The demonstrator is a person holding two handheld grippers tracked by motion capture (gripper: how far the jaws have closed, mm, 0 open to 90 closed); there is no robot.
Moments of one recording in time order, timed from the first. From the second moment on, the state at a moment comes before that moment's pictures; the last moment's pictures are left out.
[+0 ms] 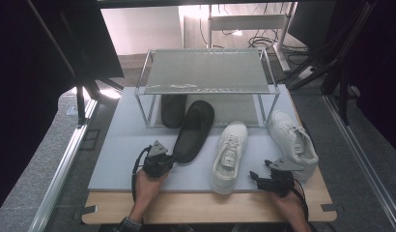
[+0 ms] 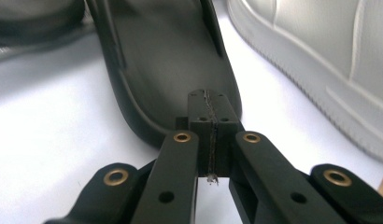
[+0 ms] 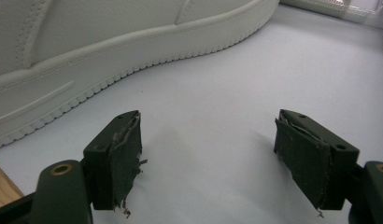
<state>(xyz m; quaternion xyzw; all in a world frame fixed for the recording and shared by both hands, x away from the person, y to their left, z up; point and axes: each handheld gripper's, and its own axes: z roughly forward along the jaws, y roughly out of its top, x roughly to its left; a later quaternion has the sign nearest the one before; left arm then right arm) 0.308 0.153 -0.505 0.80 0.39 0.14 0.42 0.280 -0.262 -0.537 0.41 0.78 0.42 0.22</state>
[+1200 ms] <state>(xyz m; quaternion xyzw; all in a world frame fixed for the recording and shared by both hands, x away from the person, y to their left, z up) 0.329 0.099 -0.518 0.83 0.36 0.17 0.38 0.280 -0.262 -0.537 0.41 0.78 0.42 0.22</state>
